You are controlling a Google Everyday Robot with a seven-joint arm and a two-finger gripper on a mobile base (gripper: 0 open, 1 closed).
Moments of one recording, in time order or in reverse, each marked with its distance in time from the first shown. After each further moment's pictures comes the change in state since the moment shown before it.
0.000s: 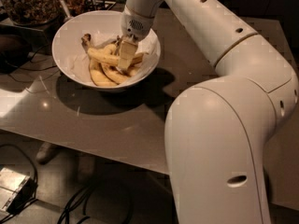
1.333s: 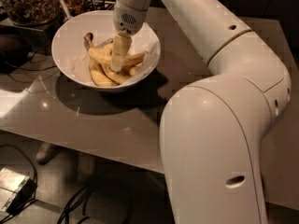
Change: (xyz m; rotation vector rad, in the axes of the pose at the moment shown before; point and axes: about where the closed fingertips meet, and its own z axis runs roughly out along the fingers) arm -0.022 0.002 -0.012 0.036 0.002 -0.057
